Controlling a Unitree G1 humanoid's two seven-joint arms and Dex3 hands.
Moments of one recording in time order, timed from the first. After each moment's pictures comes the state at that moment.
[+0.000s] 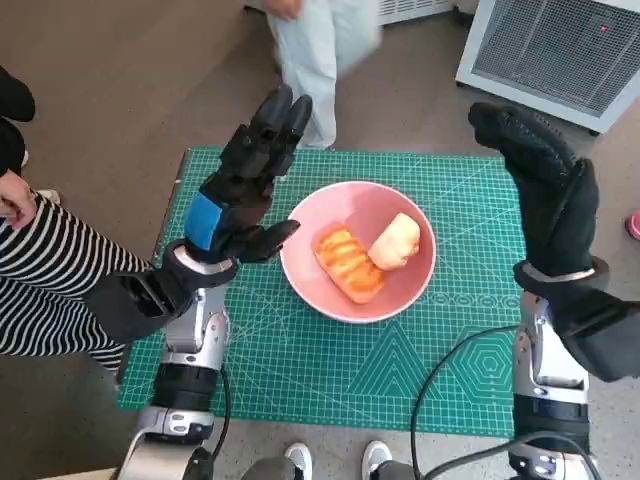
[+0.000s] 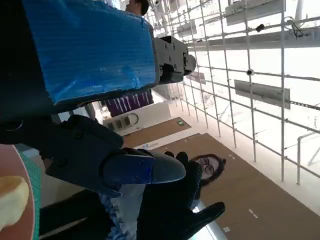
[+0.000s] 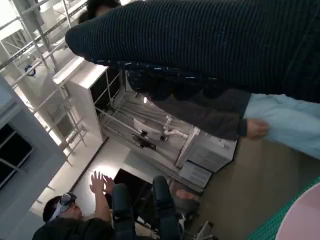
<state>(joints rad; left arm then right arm) -0.60 0.08 0.11 0.45 -0.35 -0.61 -0.58 -0.54 -0.22 -0.15 0.25 0.20 -0.53 0.32</state>
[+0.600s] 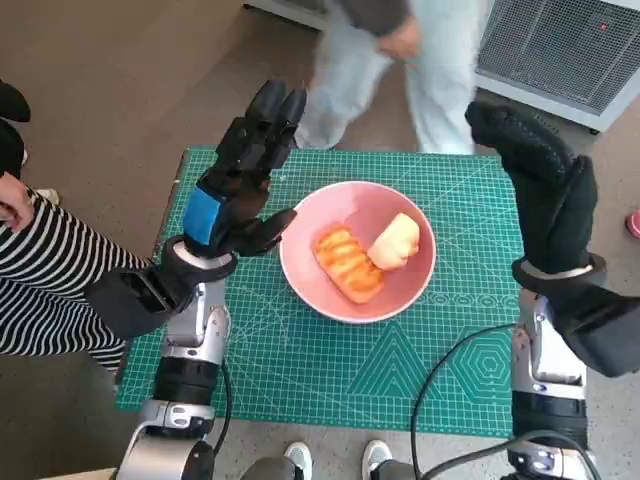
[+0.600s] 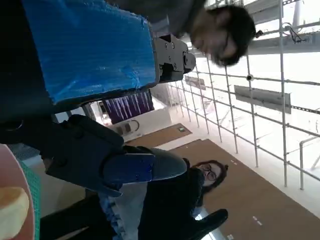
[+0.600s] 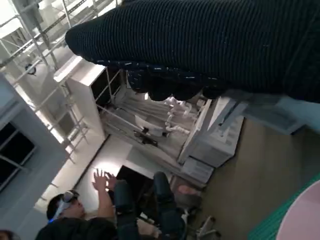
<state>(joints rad) -0.62 0.08 0.11 0.49 -0.33 -0.65 -0.56 -0.55 -0.21 -0.15 0.27 0.23 -0.54 0.35</state>
